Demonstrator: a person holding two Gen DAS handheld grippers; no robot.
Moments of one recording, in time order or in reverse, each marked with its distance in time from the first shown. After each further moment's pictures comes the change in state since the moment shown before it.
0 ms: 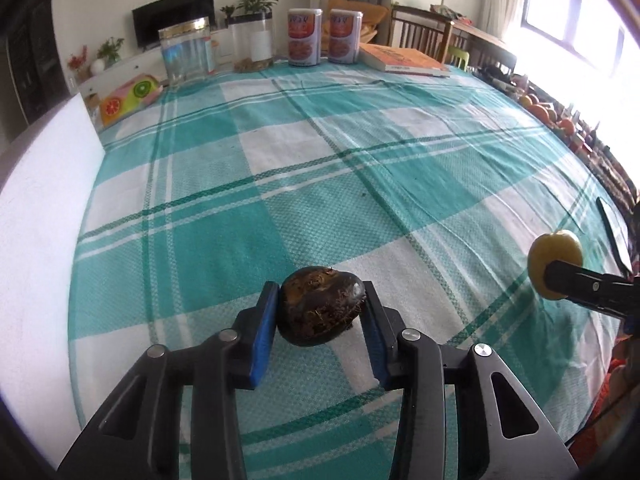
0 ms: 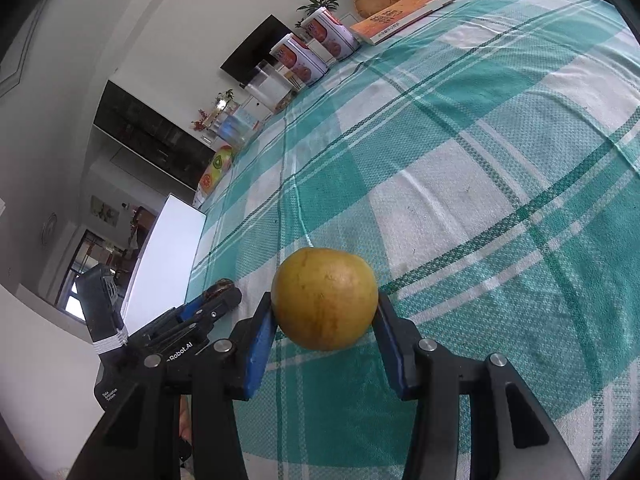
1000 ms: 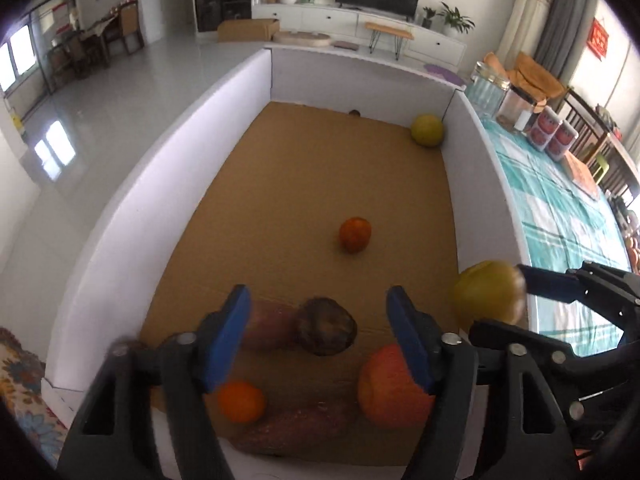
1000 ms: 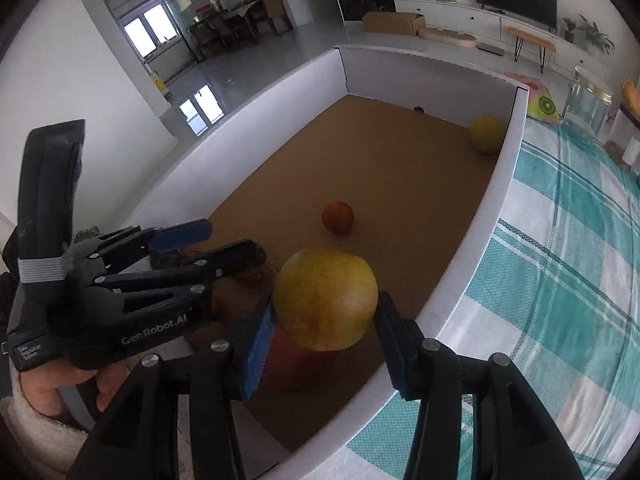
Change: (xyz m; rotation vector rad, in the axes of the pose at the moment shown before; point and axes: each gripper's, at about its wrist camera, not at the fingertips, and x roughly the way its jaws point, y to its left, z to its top) left arm -0.169 0.246 -0.076 -0.501 0.027 0.383; right arm 0.162 0.399 -0.121 -0.875 0.448 0.011
